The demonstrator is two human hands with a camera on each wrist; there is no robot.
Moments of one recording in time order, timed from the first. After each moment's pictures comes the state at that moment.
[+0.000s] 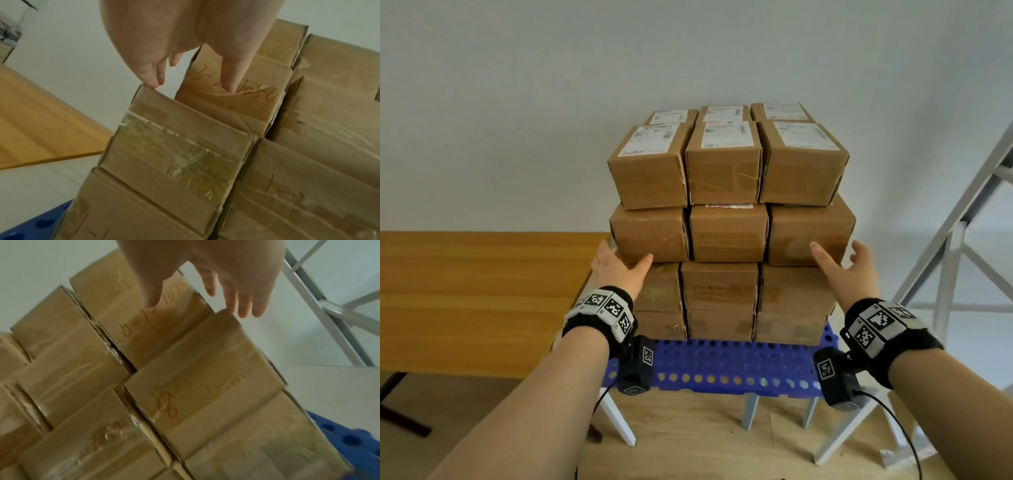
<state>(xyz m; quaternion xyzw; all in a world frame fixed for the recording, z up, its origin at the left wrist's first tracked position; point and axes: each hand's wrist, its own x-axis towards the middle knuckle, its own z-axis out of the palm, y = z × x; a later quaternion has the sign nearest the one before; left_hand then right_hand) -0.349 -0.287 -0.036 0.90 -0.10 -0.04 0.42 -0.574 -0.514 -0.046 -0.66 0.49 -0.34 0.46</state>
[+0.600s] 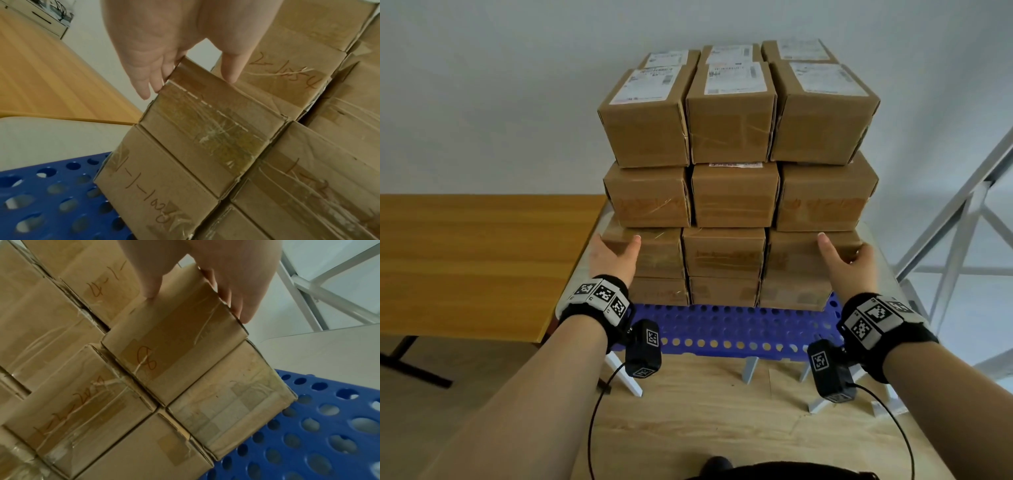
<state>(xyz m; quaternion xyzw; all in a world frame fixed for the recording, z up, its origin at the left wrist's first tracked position) -0.347 -0.277 -0.073 0.88 -0.03 -0.08 0.48 -0.574 -0.503 -0.089 -0.62 0.51 -0.35 0.48</state>
